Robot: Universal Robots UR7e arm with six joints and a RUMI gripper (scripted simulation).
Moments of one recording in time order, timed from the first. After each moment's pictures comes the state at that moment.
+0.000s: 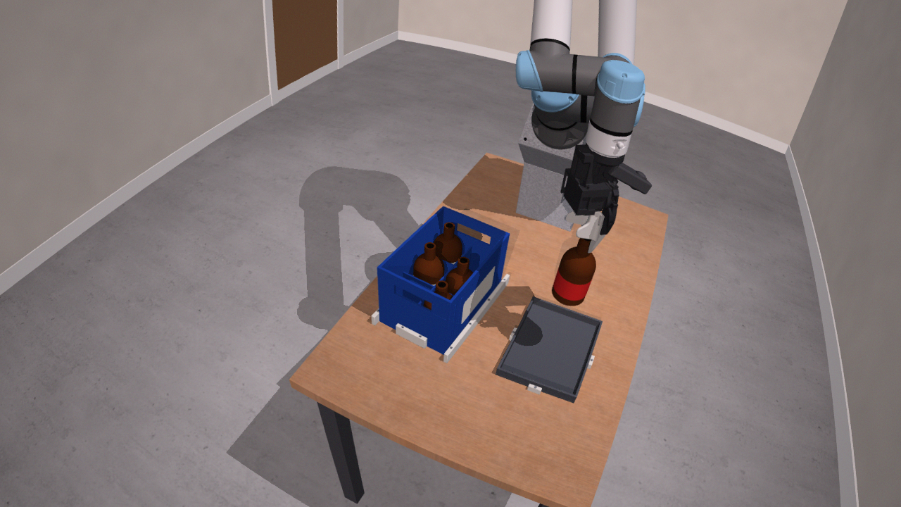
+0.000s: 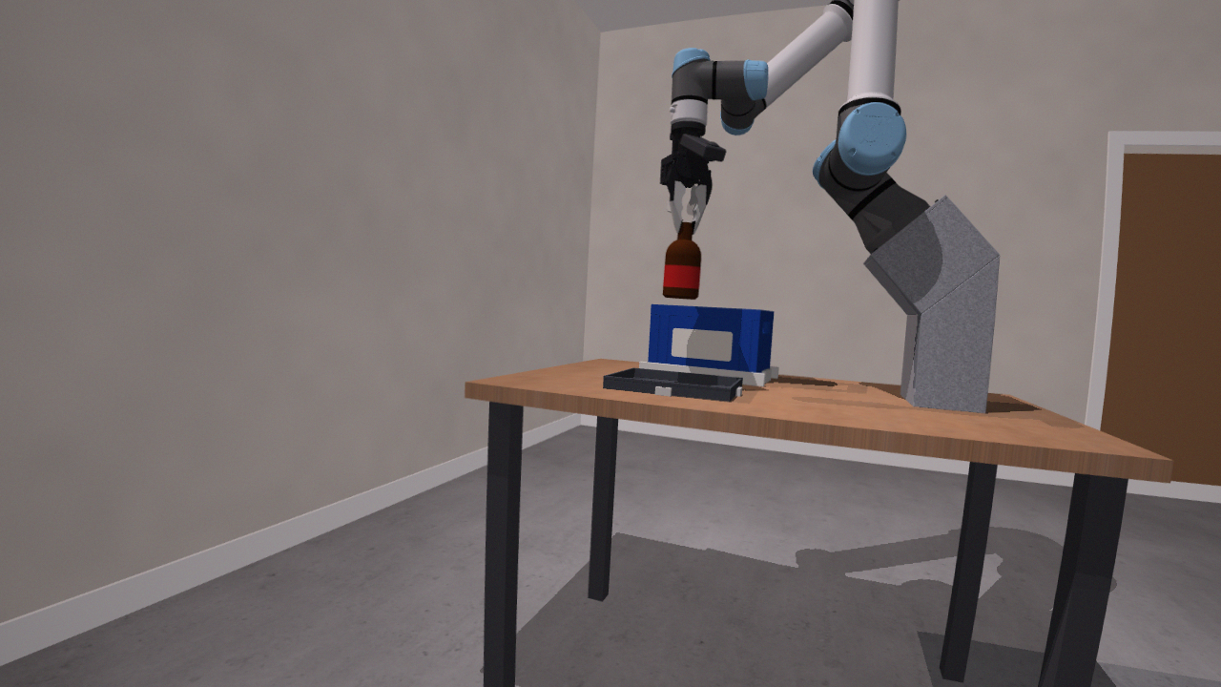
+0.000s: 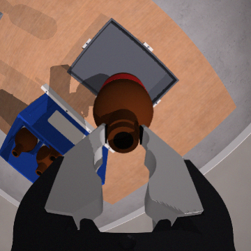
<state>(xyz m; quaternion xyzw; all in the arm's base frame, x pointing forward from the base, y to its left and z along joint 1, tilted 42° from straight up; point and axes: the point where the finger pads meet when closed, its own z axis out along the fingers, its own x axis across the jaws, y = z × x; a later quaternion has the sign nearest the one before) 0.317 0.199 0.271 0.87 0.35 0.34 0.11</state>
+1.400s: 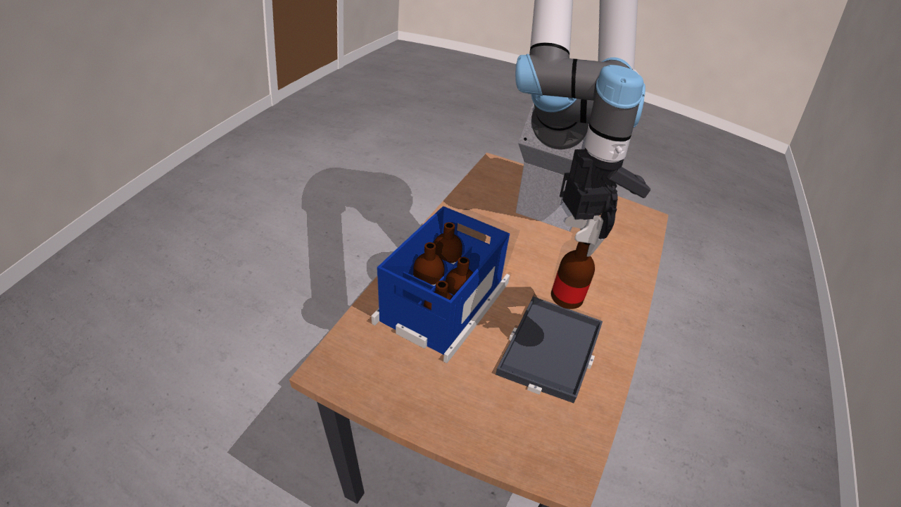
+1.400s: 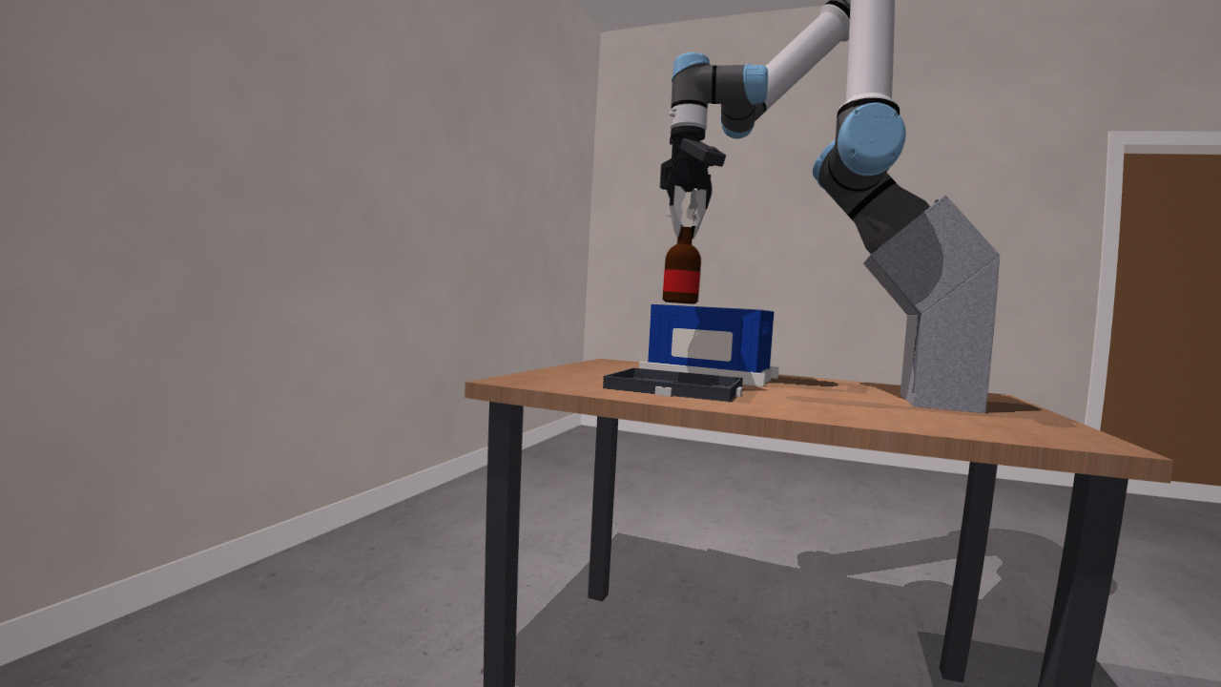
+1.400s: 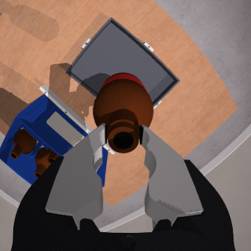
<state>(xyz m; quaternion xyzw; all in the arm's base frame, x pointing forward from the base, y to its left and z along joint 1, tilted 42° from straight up) 0.323 0.199 0.265 0.87 0.35 0.34 0.11</state>
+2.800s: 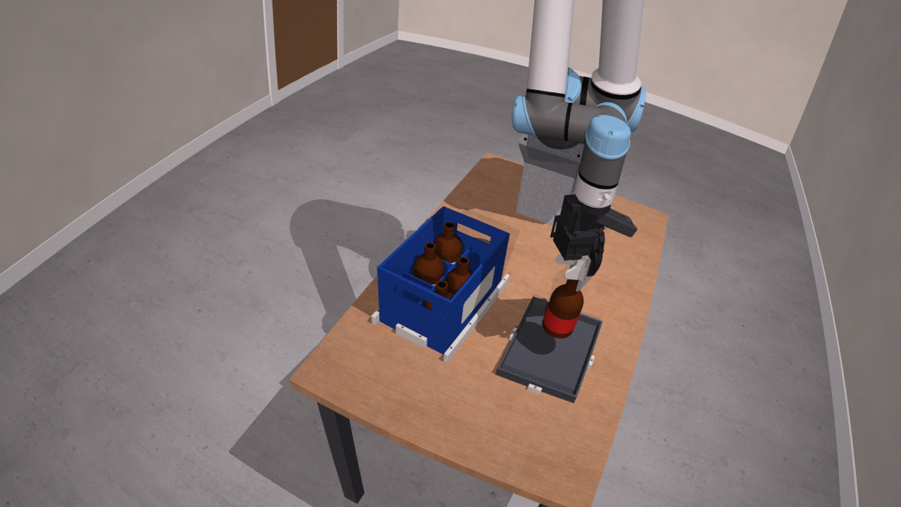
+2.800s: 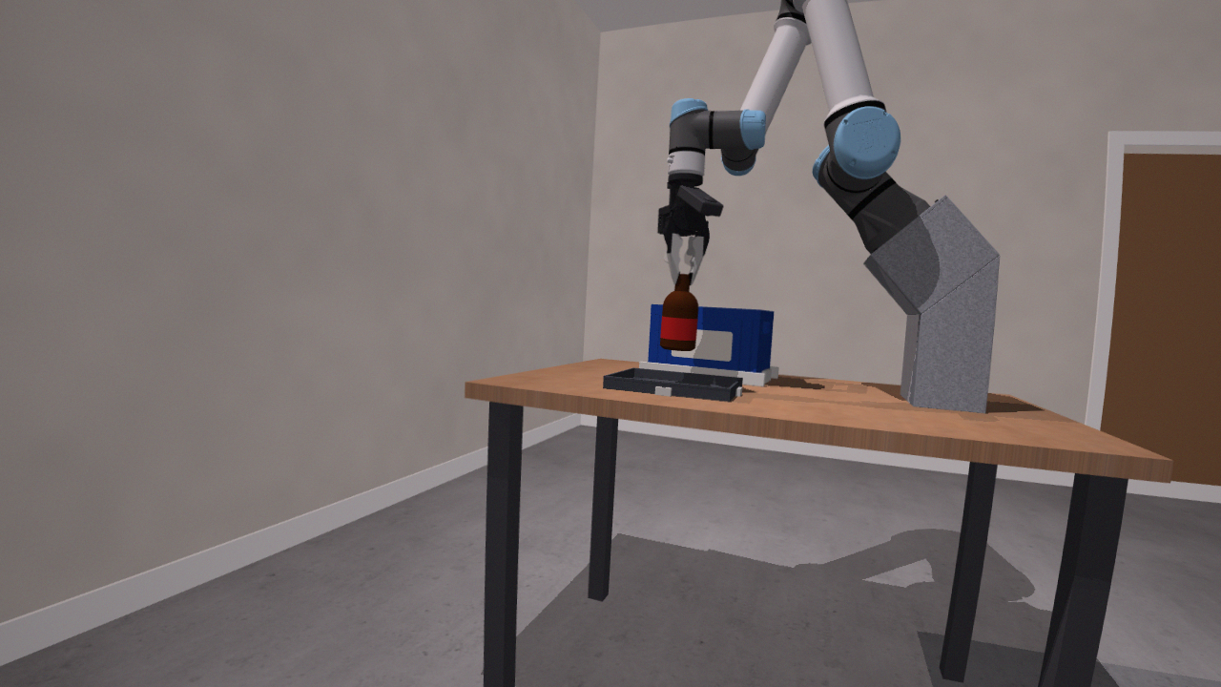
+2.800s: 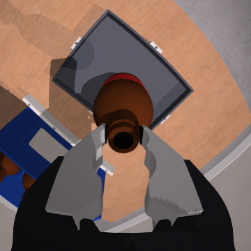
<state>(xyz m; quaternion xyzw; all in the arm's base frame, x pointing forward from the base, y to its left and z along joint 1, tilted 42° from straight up) 0.387 0.203 0.194 0.87 0.35 0.34 0.11</state>
